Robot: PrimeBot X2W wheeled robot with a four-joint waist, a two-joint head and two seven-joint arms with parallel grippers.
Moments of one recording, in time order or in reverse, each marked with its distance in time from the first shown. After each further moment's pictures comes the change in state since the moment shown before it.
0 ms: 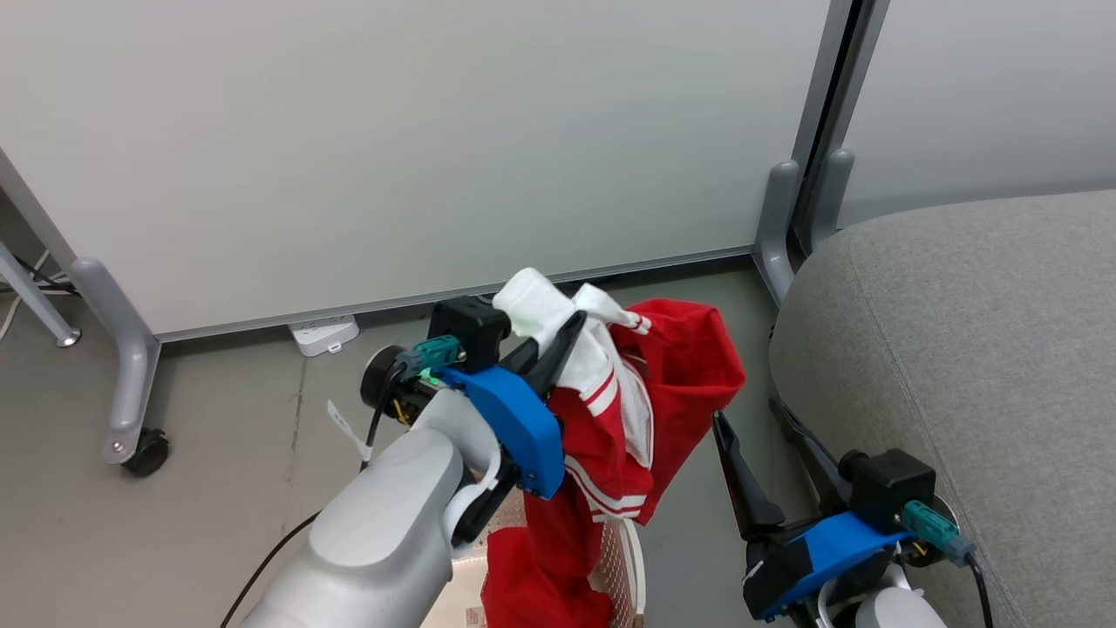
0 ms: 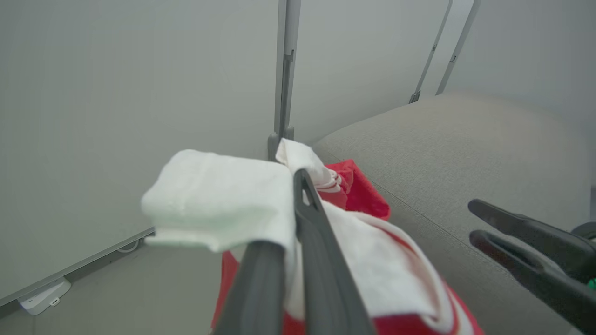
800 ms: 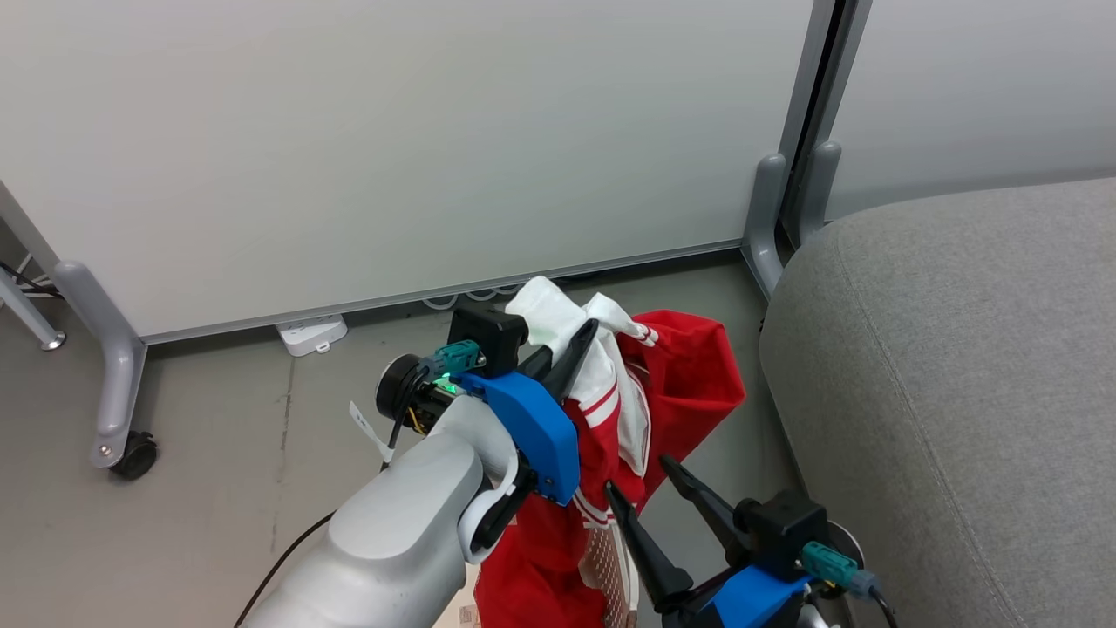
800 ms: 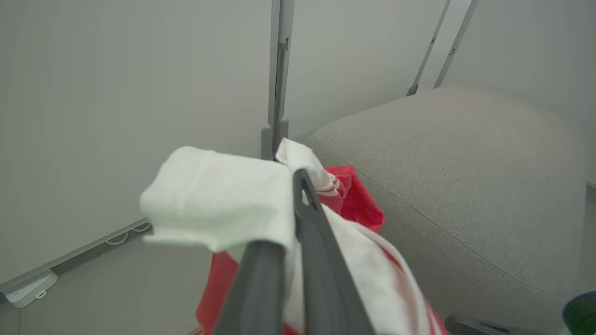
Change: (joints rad) left arm -0.057 0.000 -0.172 0.040 -0.158 0.063 -0.047; right arm 0.038 0.000 0.217 -0.046 0.036 0.000 0.054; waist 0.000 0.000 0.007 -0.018
